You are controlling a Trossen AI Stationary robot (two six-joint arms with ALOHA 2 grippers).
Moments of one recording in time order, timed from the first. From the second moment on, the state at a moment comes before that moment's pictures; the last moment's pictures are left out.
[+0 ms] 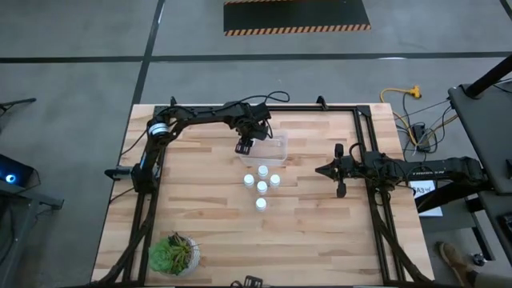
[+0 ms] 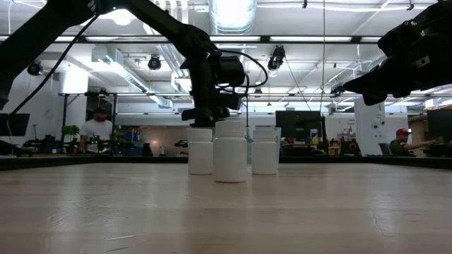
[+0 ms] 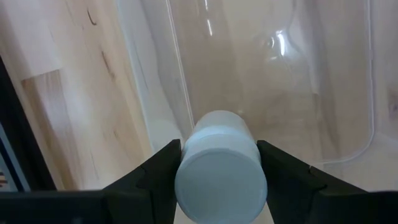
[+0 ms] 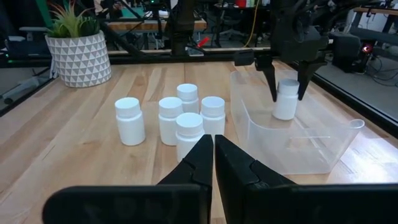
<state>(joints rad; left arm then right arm) 0.44 2.08 1.68 -0.88 -0.06 0.69 -0.06 0.38 0.01 0.21 -0.01 0.05</state>
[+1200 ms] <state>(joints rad) 0.44 2.08 1.68 -0.89 -0.07 0.69 -0.06 0.38 0.01 0.21 -0.01 0.04</state>
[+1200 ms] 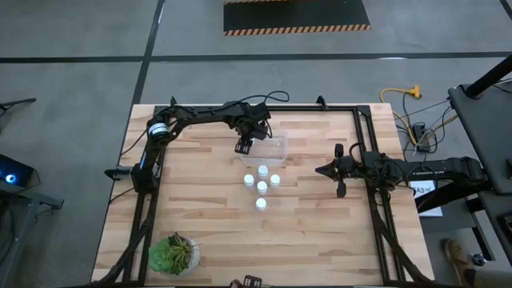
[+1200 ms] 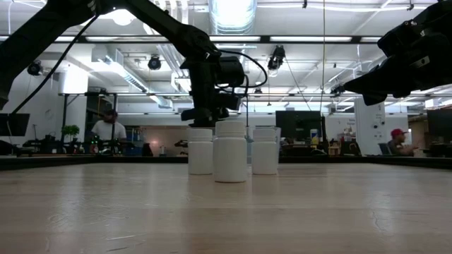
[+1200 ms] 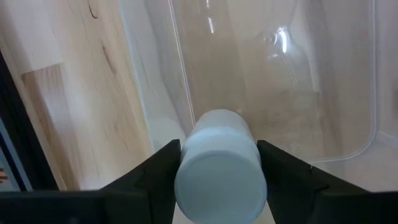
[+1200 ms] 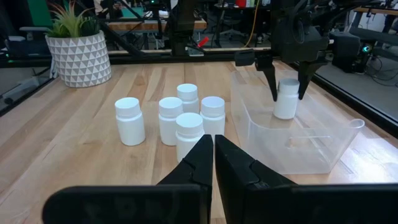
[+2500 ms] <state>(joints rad) 0.44 2.06 1.72 -0.93 -0.09 0.69 -0.06 0.38 0.01 0.21 -0.01 0.04</state>
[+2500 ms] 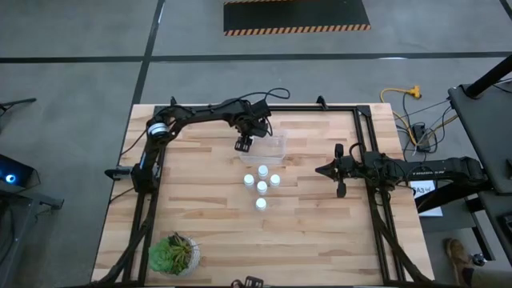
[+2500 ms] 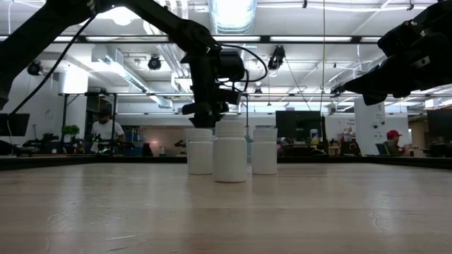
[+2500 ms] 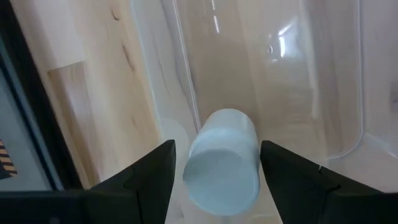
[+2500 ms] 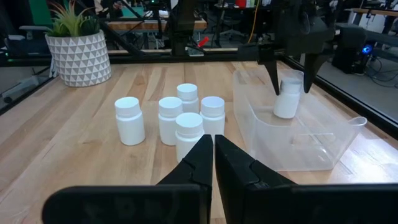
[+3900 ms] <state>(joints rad) 0.17 1.71 1.72 -0.99 0.01 0.55 -0.06 0.38 0.01 0.21 -0.01 0.03</state>
